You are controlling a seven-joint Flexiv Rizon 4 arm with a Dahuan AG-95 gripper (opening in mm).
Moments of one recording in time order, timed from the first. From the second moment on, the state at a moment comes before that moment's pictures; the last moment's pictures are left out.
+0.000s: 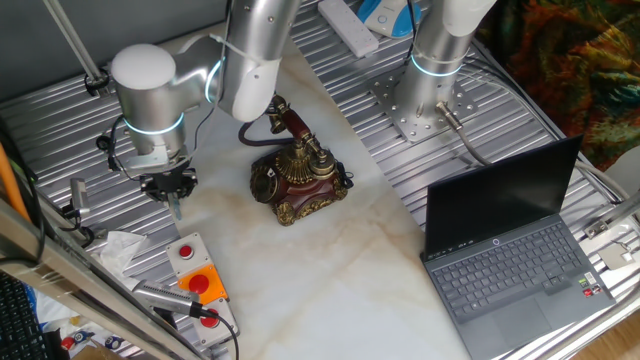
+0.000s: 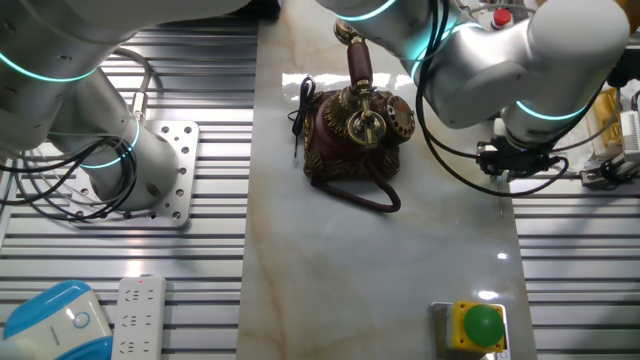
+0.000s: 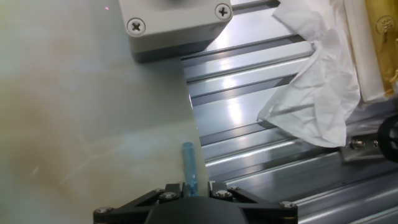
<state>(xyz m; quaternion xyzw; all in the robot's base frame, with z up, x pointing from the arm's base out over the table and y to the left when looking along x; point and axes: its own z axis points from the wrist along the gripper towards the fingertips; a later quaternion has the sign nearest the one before) 0.703 -0.007 0.011 -0.63 0.77 -0.04 0.07</state>
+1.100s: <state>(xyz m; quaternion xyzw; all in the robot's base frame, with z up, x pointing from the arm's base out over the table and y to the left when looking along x) 0.698 -0.007 0.008 -0.60 0.80 0.02 0.06</state>
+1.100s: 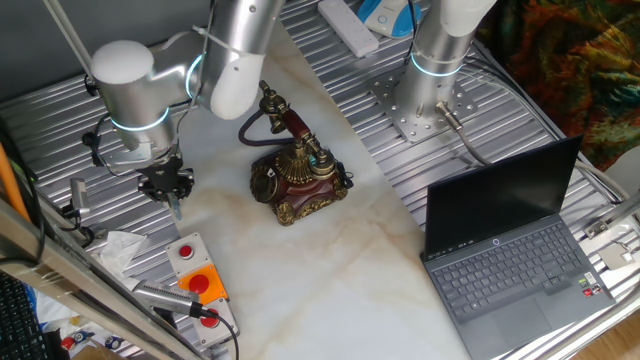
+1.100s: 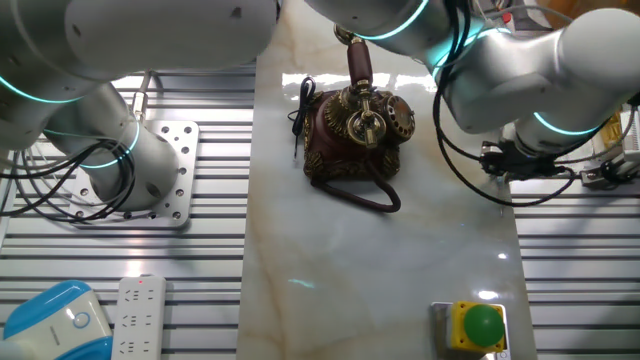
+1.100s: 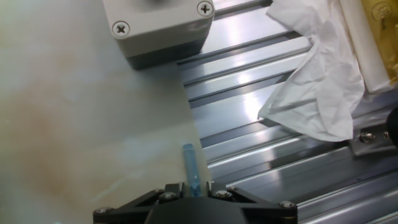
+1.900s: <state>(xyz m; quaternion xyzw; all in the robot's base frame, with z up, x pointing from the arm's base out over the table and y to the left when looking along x) 0.706 -0.006 0.009 -0.58 0.81 0.07 0.04</state>
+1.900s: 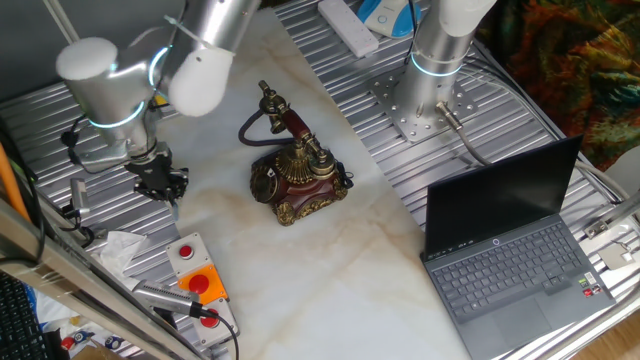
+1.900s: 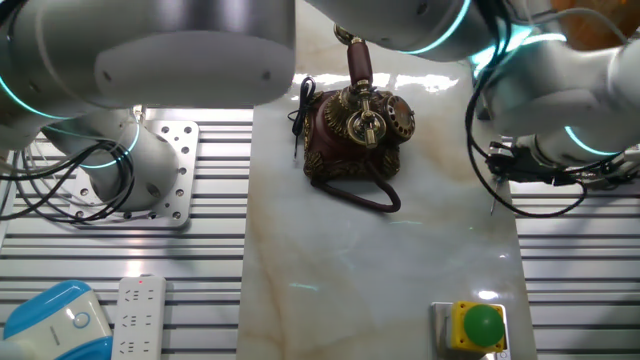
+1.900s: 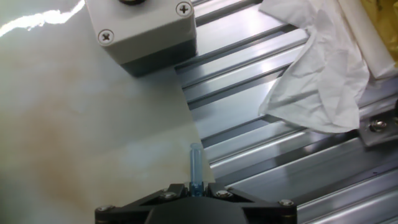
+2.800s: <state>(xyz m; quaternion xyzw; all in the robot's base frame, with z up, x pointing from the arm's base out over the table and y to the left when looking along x) 0.706 -0.011 0.040 -0.49 0.87 0.01 0.02</state>
